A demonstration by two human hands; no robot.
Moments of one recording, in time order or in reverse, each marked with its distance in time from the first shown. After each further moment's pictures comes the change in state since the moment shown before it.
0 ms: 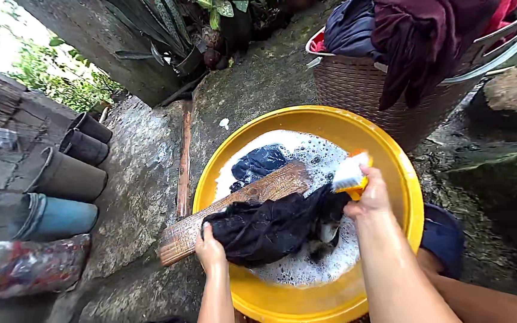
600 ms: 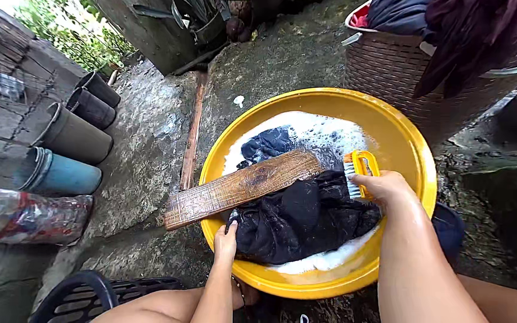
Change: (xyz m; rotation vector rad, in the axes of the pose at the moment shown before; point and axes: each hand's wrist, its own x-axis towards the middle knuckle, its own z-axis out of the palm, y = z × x) left_hand -0.012 -0.082 -0.034 0.335 -0.360 -0.229; right_hand 0.022 -0.022 -0.027 -1.351 -0.038 0.083
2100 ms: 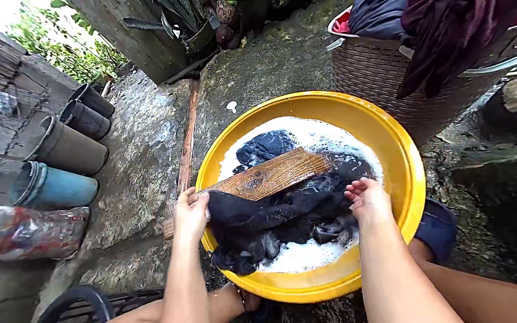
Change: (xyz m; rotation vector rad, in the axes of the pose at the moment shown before) left_hand -0.023 0.135 -0.072 0.096 0.110 0.292; right_hand 0.009 0.033 0.048 1.107 0.144 0.105
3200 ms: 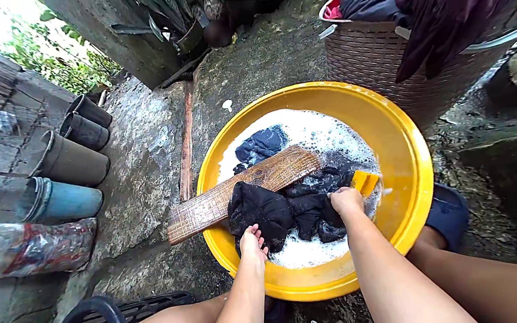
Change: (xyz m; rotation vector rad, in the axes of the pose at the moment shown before) left_hand -0.040 -0.078 0.139 -0.582 -0.094 -0.859; right_hand -0.003 0.039 0.015 -1.243 -0.123 0.038
